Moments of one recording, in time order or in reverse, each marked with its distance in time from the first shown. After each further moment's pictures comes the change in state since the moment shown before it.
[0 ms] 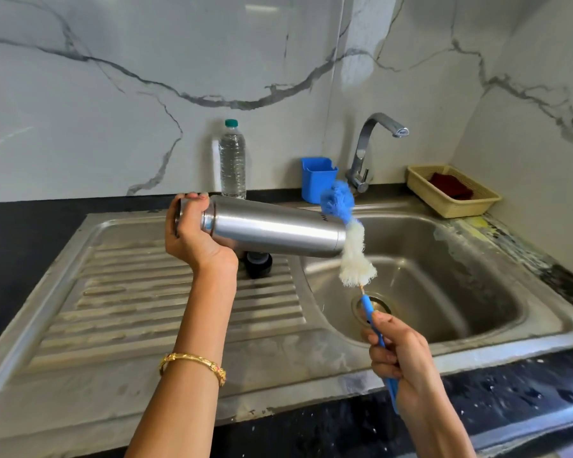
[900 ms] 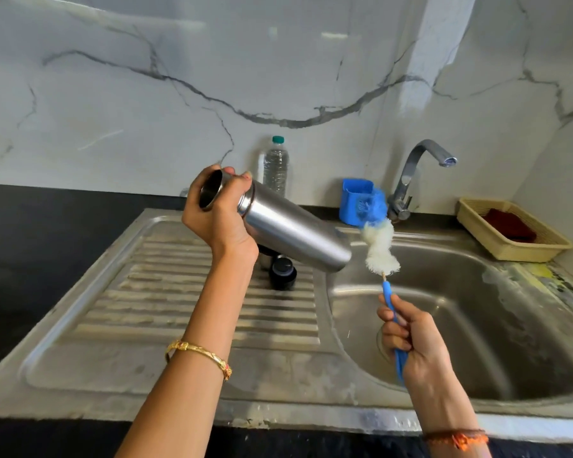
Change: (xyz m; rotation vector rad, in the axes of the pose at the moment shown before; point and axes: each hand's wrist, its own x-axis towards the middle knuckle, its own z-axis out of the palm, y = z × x) left_hand -0.018 0.020 0.031 0.077 -0.044 0.236; right_hand 0.054 -0.045 0.015 0.170 -0.232 0.182
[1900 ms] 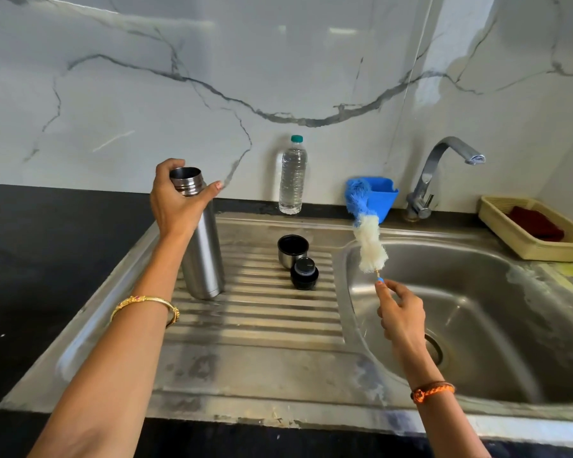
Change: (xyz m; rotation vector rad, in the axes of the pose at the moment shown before) left_hand 0.127 0.018 -0.074 1.050 -0.265 0.382; right_hand 0.066 0.039 0.004 -0.909 0.364 -0.556
